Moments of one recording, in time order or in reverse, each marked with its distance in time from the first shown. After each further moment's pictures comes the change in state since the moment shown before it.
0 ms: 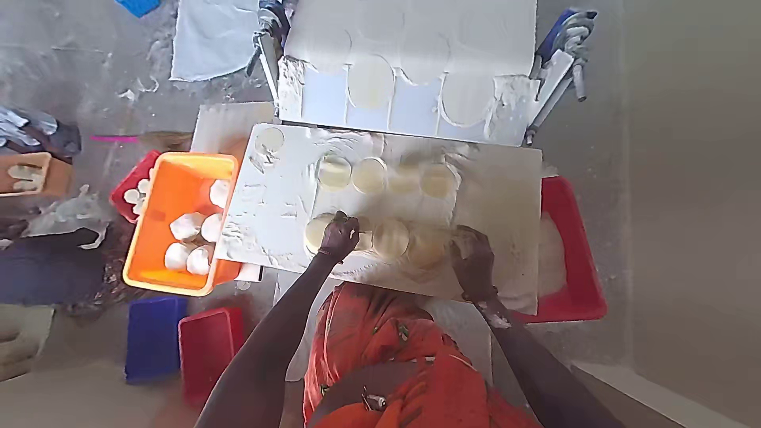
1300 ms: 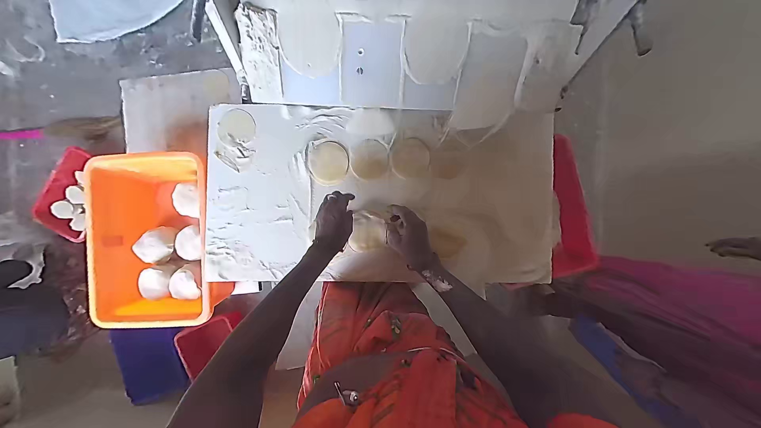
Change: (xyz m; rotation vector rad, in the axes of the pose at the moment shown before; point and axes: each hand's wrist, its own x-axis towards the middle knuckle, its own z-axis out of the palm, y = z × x) left_hand 0.033 -0.031 -0.039 -0.150 -0.166 -0.129; right_hand 0.037 -0.106 0.131 0.145 -0.185 -0.004
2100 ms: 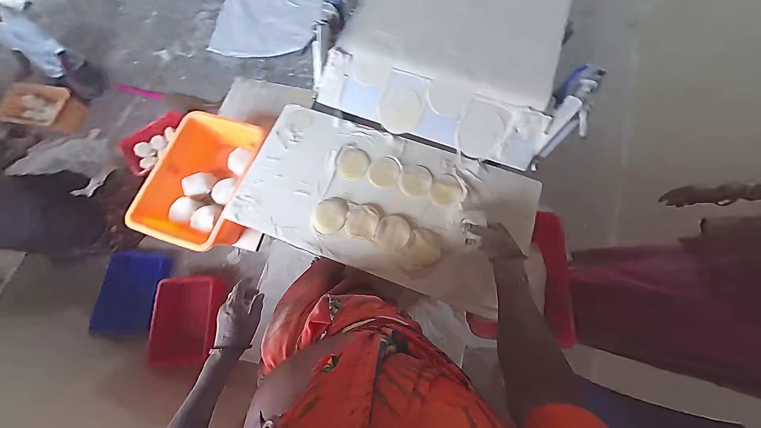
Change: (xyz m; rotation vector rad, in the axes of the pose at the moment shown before) left_hand -0.333 0.008 0.018 0.006 0.447 -0.582; right_hand 0.014 0.099 -0.197 0.236 -0.148 0.548
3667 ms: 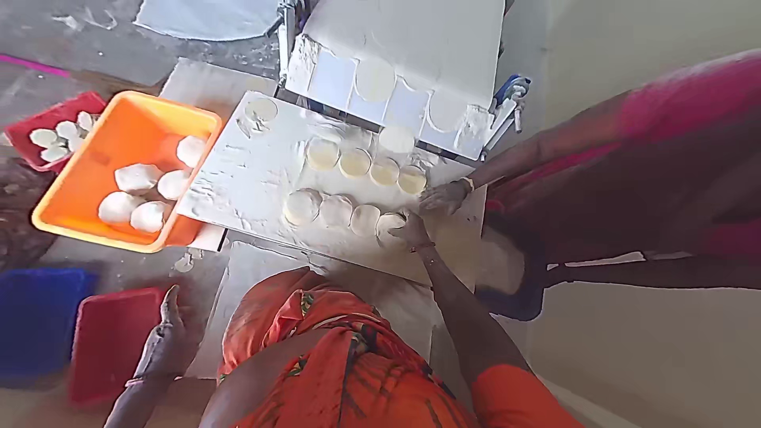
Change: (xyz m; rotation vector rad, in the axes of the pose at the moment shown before) left_hand -0.021 -0.033 -0.045 0.111 -0.249 -0.232; right_hand -0.016 -0.002 0.095 -0.493 -0.042 -0.328
